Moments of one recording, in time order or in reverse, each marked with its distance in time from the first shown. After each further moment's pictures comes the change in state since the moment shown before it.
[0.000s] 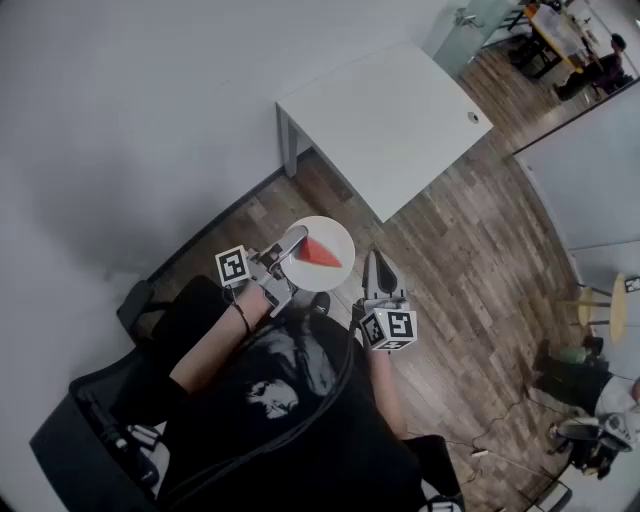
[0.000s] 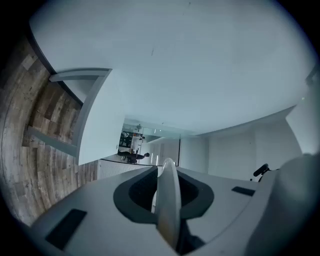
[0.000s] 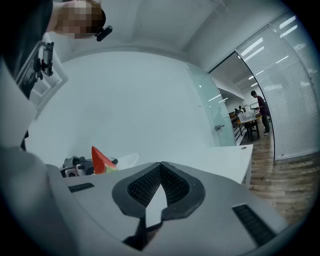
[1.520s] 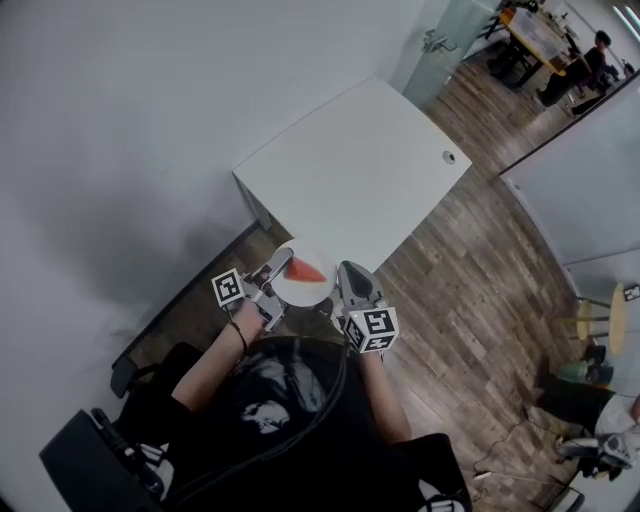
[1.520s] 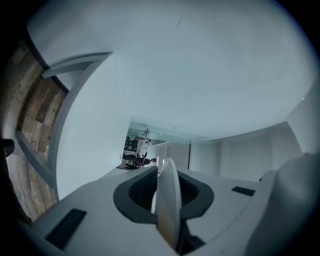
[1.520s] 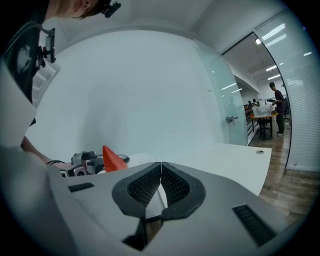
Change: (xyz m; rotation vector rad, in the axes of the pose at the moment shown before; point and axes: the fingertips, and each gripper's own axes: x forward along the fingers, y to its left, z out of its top) left arm 0.156 0.096 0.098 -0.028 -0.031 0.091; right arm 0.167 -0.109 0.028 -0.078 0.166 0.091
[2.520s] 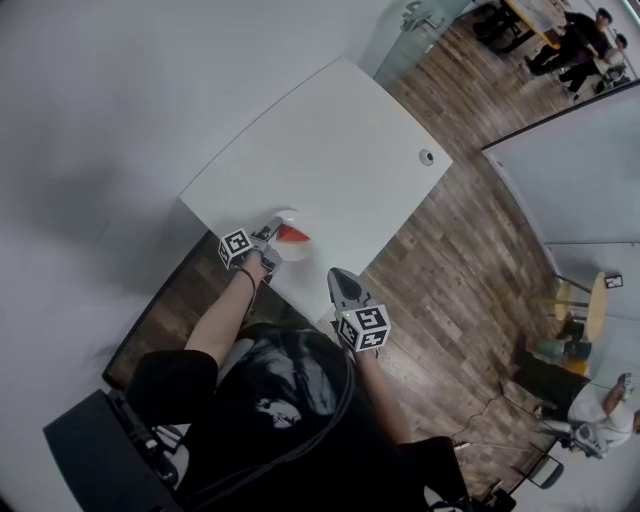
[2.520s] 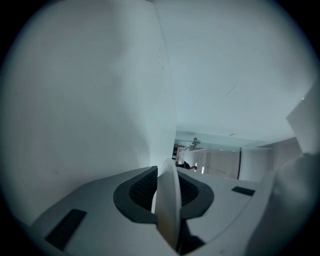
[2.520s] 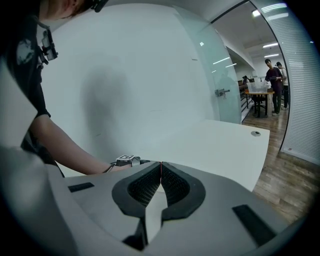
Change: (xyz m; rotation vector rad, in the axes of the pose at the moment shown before) left arm 0.153 0.257 0.120 -0.045 -0.045 0.463; right arm 0.065 -0.133 -0.026 0.114 0.260 -0.027
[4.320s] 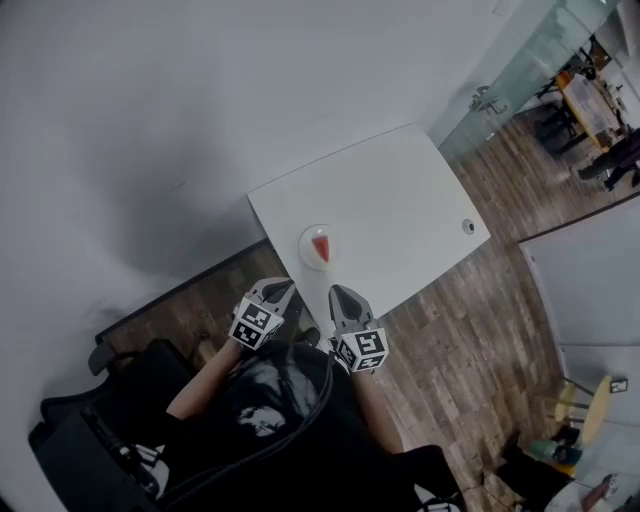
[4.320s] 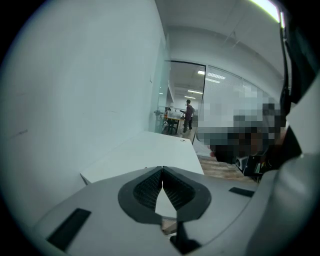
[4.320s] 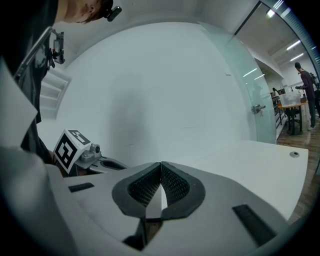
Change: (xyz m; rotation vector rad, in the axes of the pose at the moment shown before) left arm -0.196 -0.130 -0.099 1.544 0.077 0.364; right arm 0.006 0.099 0.026 -0.172 -0.192 0.295
